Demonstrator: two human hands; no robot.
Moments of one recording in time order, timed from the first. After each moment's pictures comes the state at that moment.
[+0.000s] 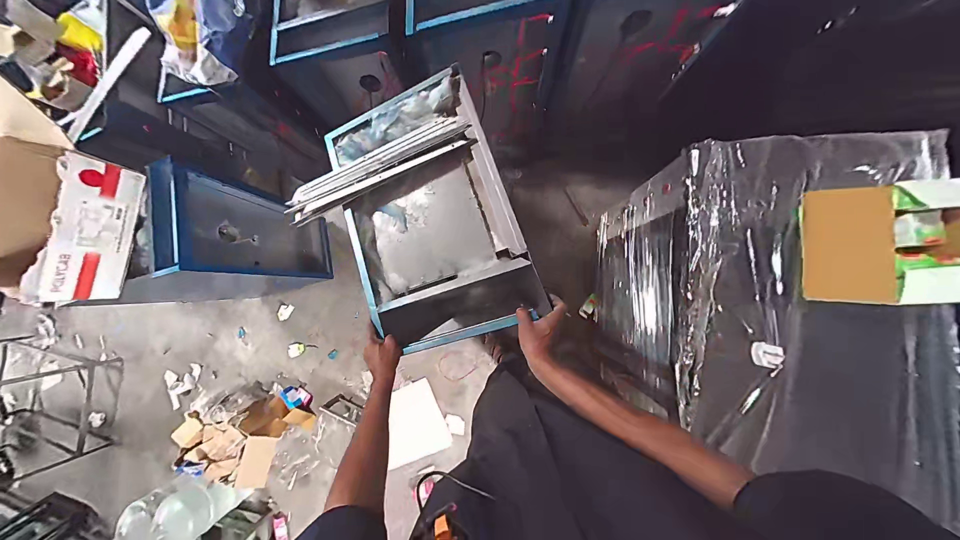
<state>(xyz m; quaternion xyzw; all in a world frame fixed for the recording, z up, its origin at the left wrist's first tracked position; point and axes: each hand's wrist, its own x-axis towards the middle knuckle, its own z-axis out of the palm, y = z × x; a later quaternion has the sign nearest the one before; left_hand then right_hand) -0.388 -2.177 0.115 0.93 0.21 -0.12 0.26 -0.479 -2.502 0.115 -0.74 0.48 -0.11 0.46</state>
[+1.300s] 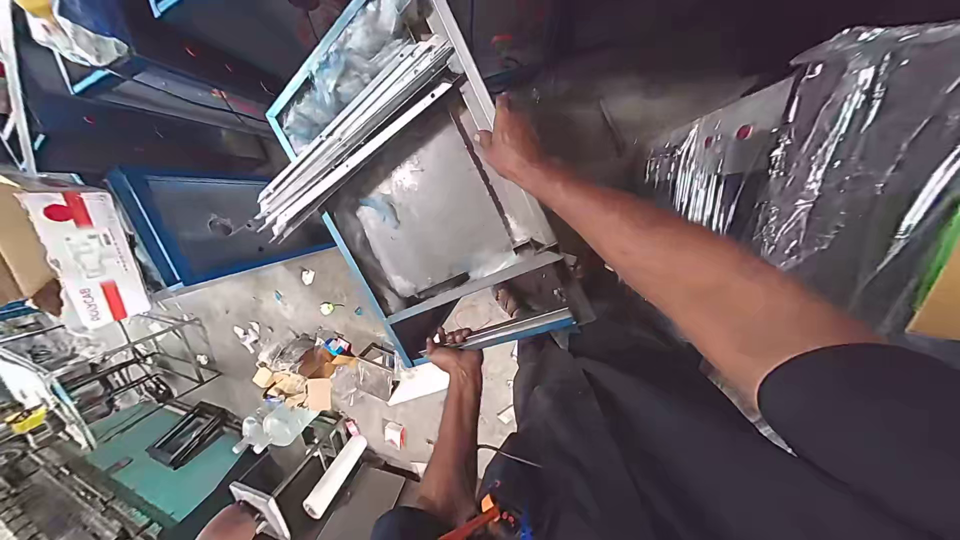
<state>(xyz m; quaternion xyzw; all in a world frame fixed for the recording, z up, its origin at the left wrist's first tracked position) -0.397 -2.412 0.123 0.34 0.58 0.08 0.74 -0.125 -2.683 0.161 -0.89 0.21 0.17 0.37</state>
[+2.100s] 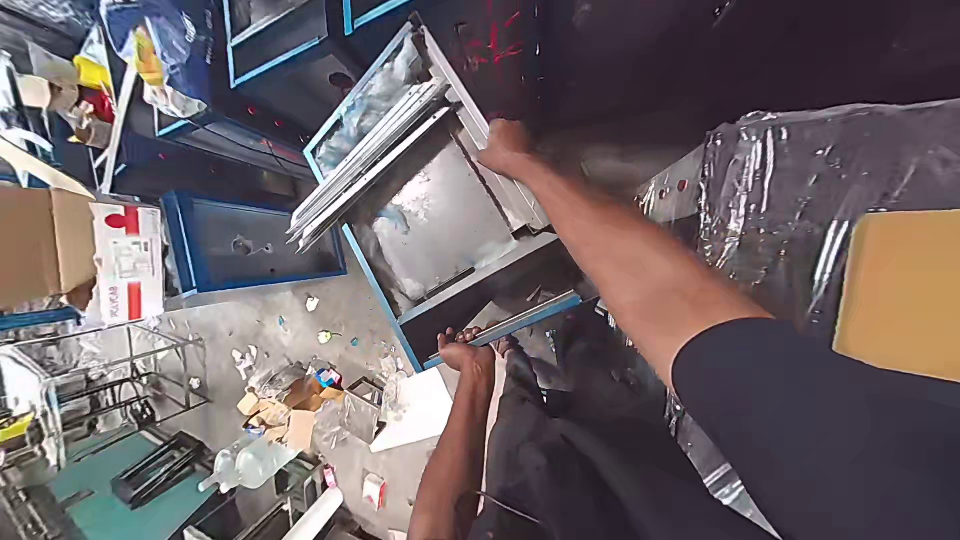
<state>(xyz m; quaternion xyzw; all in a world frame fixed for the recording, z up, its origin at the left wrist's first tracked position) -0.400 -2.522 0.122 0.37 0.57 0.12 0.73 -0.118 -2.756 0.165 -0.90 0.18 0.16 0.35</state>
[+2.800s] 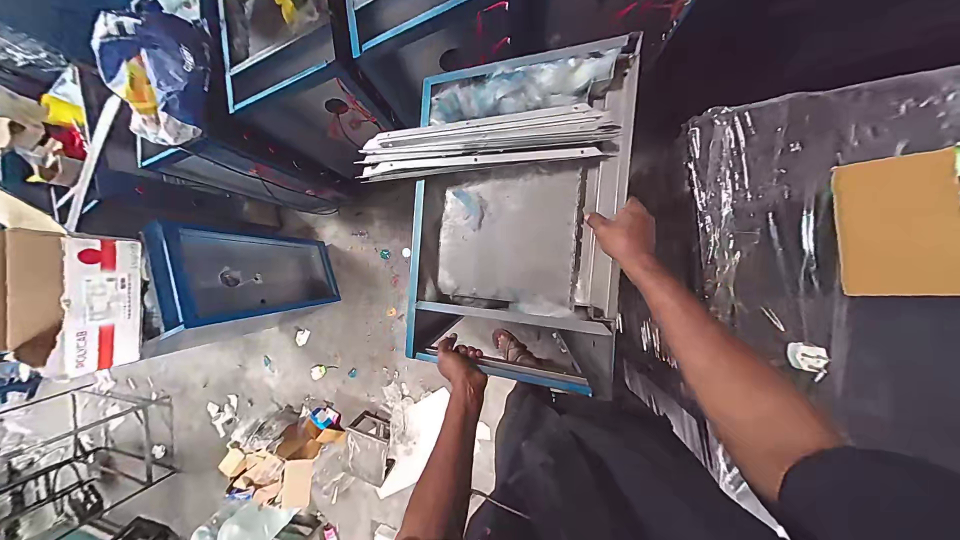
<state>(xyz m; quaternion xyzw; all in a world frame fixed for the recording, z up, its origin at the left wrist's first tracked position) -0.401 -2.402 0.125 0.49 0.53 -0.11 0.69 -0.342 -2.758 0.174 -0.79 0.50 0.09 0.35</state>
